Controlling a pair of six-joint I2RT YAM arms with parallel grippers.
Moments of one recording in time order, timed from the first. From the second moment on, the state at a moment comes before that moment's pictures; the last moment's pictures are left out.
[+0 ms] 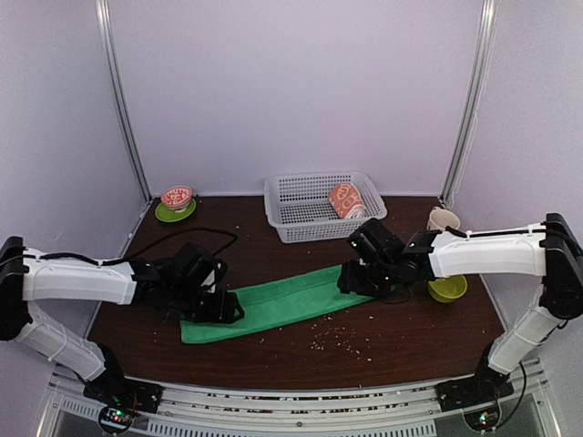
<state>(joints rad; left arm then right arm) -0.85 1.38 0.68 -0.29 0.05 -0.74 0.88 1.59 1.01 -0.43 0.19 0.87</state>
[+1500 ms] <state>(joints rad) -1.31 1.56 0.84 -0.42 -0.11 -0.89 0.61 1.84 1.28 -0.54 0.16 0.85</state>
